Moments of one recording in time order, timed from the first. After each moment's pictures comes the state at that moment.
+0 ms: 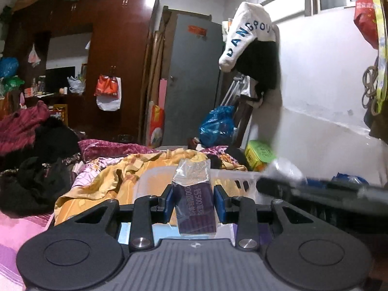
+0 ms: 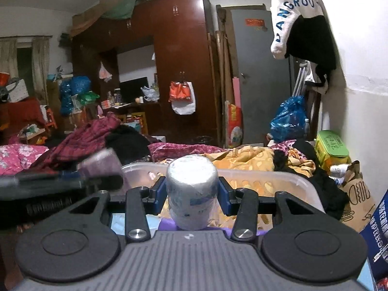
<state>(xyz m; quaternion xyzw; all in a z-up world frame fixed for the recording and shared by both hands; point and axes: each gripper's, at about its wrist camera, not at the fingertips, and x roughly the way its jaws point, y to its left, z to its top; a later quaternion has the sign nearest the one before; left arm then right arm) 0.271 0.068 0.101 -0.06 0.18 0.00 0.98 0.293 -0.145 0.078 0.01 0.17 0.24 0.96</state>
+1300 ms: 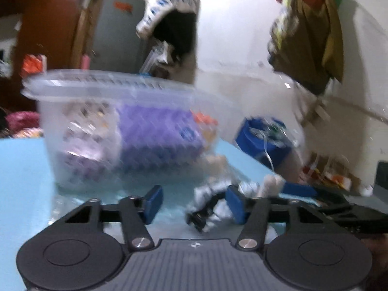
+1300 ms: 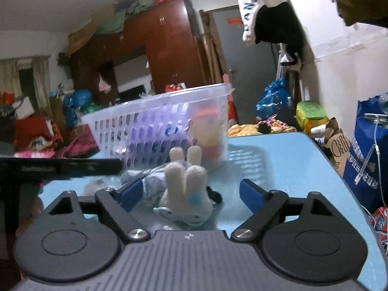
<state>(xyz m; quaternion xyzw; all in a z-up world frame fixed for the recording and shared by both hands) 0.165 0.007 -0.002 -0.06 0.23 -0.22 0.95 0.140 -0.277 -0.028 0.06 0.16 0.25 0.95</state>
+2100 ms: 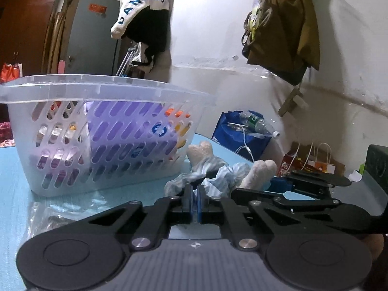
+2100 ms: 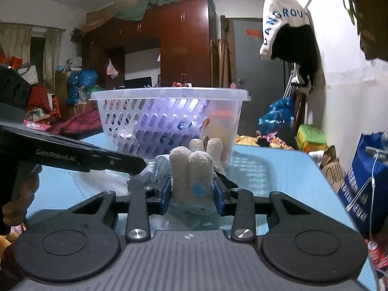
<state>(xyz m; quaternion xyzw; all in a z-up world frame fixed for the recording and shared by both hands) 0.156 -0.010 -0.010 -0.03 0.21 -0.27 0.94 0.120 -0.257 -0.038 -0.03 0.13 0.24 0.96</state>
